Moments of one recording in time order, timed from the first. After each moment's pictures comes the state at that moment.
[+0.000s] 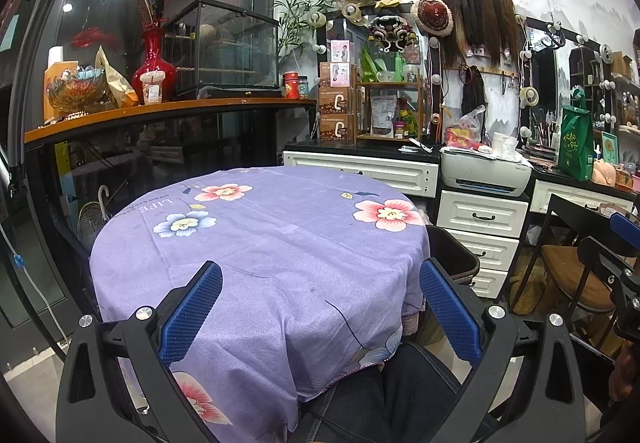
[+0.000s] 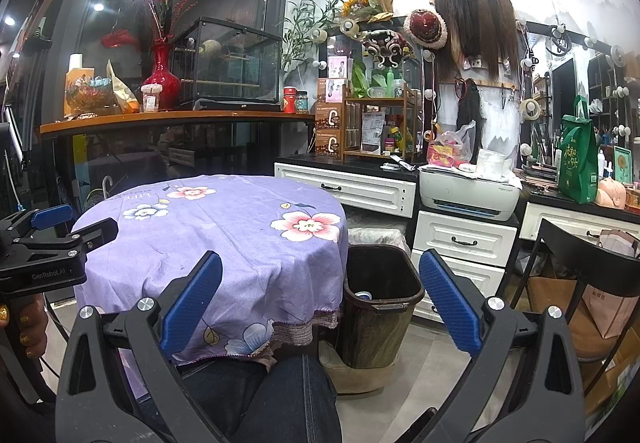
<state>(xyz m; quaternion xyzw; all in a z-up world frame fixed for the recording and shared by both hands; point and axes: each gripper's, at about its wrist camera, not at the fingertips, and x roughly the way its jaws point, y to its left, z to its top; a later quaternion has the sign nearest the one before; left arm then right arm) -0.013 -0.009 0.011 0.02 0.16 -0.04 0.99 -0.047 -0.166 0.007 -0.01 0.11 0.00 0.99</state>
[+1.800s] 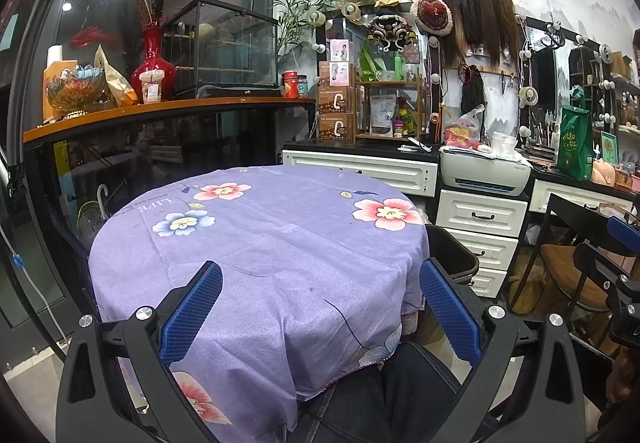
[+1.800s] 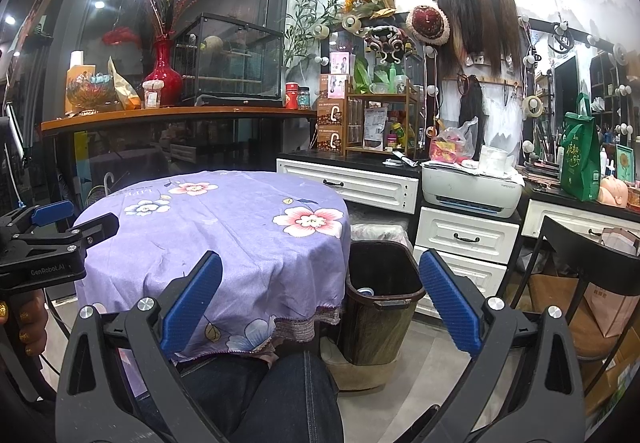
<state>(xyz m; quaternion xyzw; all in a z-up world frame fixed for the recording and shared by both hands) -0.012 -0.010 0.009 0.02 0.16 -0.04 0.99 -0.044 -0.168 0.008 -0.01 0.11 0.01 0.99</state>
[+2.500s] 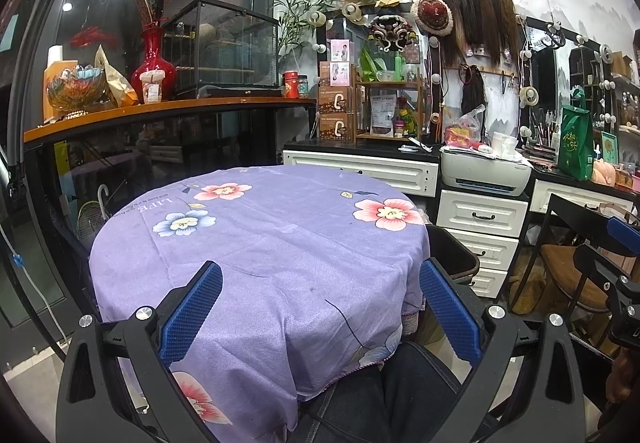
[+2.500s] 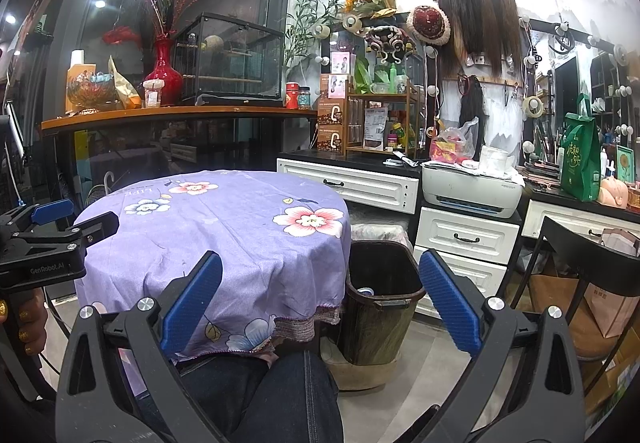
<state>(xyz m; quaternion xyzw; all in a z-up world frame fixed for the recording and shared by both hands) -0.012 -0.010 0.008 0.02 0.16 -0.04 0.99 -0.044 -0.168 0.009 -0.01 0.11 0.01 0.99</state>
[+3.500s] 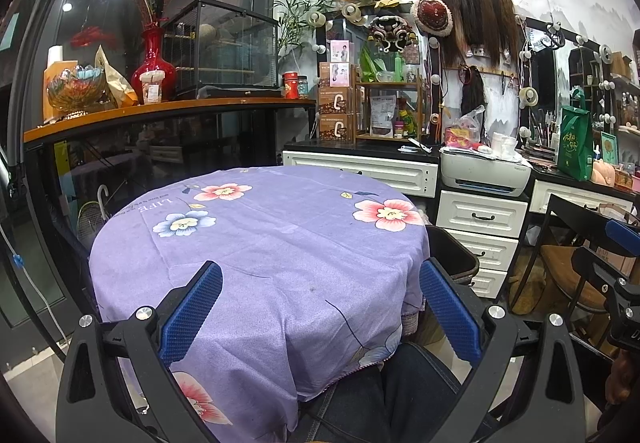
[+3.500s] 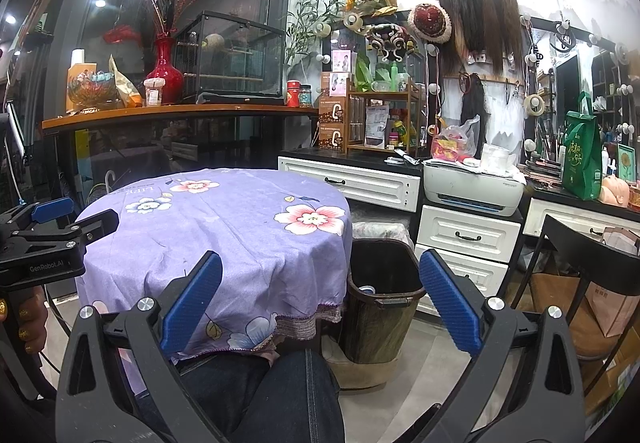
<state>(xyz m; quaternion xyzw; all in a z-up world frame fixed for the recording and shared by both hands) -0.011 -0.011 0.007 0.02 0.16 -0.04 0.99 -0.044 -0.166 0.006 -0.01 0.12 0.01 0.99</state>
